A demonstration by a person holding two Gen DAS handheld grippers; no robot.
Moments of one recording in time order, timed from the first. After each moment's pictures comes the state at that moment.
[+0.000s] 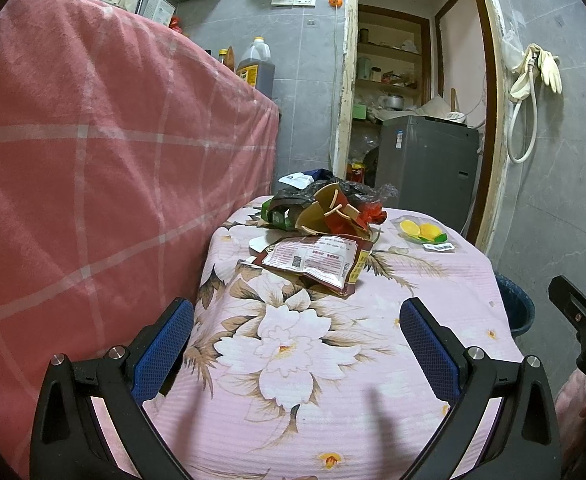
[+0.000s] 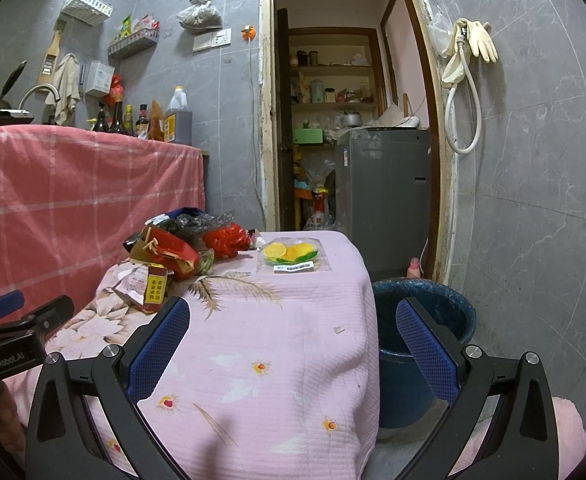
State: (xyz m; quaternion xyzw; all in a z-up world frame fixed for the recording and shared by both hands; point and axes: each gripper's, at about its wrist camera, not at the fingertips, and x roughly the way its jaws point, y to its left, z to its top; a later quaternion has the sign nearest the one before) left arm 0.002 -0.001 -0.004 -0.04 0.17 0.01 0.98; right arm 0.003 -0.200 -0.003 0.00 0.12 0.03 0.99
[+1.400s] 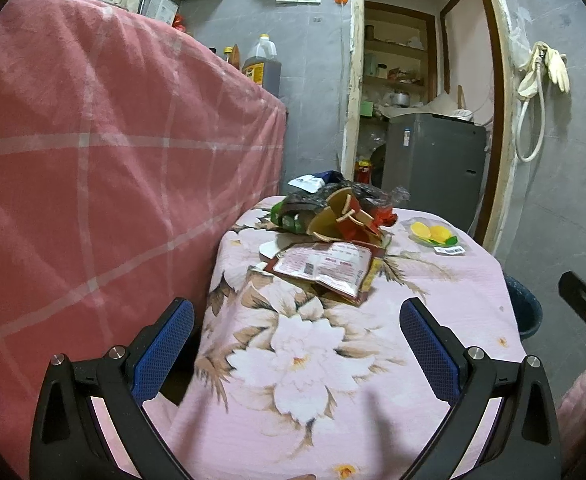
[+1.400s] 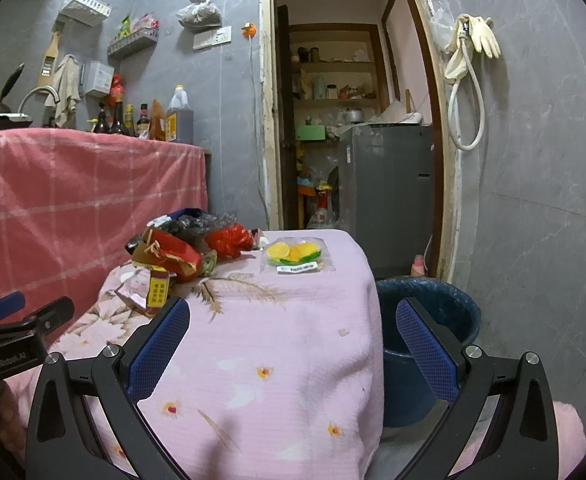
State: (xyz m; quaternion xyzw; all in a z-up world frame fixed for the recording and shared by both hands) left arm 0.016 0.011 0.004 -0.04 0.19 0.02 0.98; right arm 0.018 -0.204 0.007 0.01 0.13 0.05 0.99
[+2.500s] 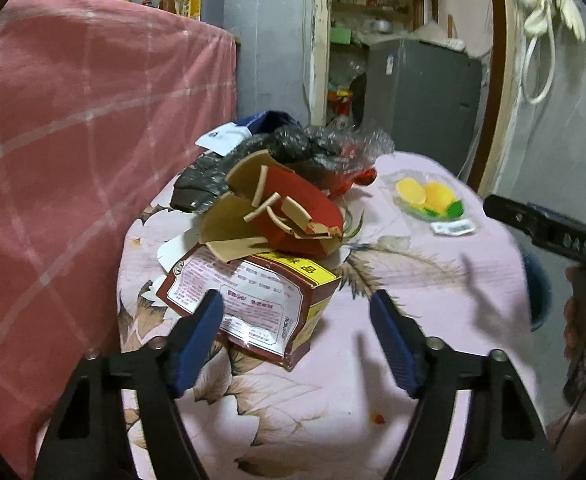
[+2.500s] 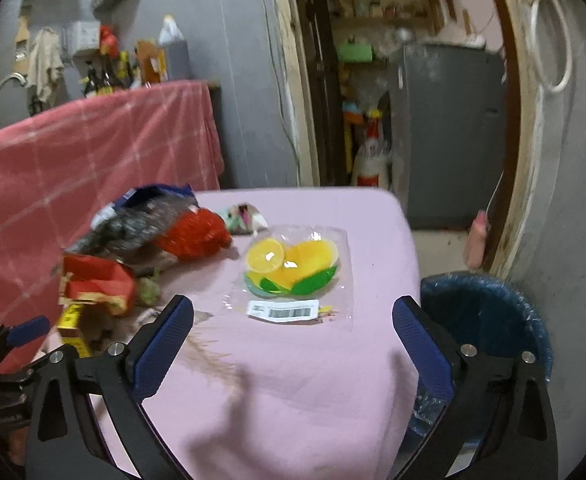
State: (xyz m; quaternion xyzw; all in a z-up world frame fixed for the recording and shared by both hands) left arm 0.143 -0.044 -0.001 0.00 0.32 -0.01 0.95; right arm 0.229 -0.253 0.007 0.01 0.30 0.15 0.94
